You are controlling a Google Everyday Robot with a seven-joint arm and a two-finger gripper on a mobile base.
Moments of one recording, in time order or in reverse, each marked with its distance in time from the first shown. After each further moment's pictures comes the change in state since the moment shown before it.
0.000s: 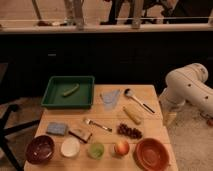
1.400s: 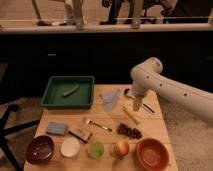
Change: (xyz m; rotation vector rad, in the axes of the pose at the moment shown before) arm -0.119 -0.094 0.057 0.067 -0.050 0.078
